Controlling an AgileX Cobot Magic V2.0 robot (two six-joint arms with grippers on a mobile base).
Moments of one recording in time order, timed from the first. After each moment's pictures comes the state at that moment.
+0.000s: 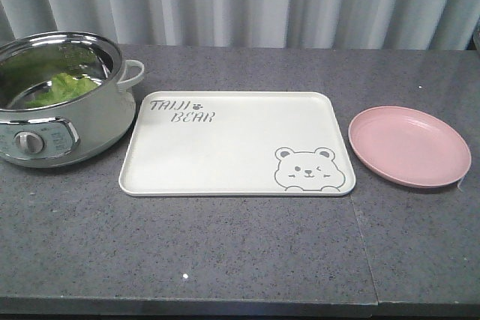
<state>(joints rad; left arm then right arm) 0.03 -0.01 0.02 -0.10 0.13 0.00 0.02 -0.01 0.03 -0.07 0.10 0.11</state>
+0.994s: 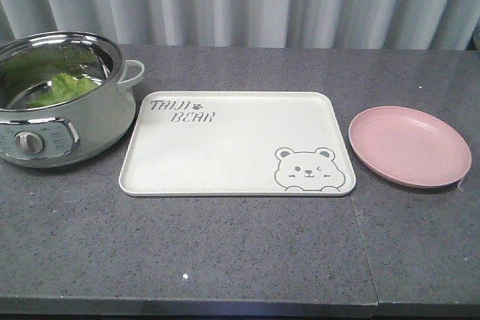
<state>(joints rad) 0.03 -0.01 0.02 -0.56 -0.24 -0.19 0.02 -0.01 0.01 0.01 -0.13 0.44</state>
